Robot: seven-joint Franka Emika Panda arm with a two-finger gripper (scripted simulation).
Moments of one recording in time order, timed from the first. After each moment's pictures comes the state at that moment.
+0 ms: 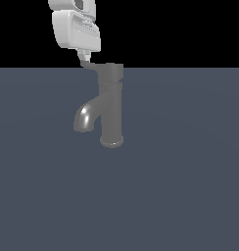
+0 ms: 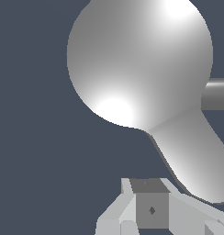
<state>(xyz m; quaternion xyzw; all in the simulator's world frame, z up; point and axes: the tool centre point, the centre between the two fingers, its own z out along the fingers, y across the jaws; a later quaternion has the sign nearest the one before) 0.050 0.109 0.297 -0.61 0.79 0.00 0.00</state>
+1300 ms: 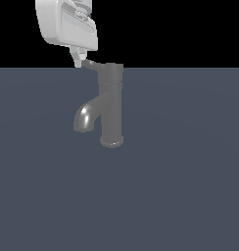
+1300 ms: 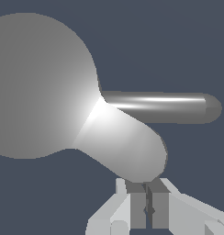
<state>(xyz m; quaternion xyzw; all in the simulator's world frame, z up) -0.017 0.108 0.297 -0.62 0.79 0.00 0.00</state>
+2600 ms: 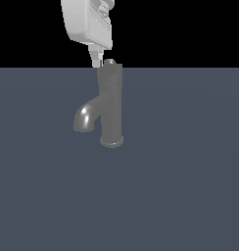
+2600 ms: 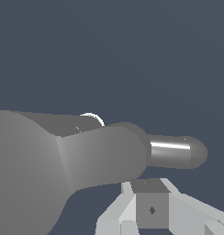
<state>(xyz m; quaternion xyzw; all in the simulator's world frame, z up) -0.047 0.056 0.297 -0.64 0.76 0.00 0.00</state>
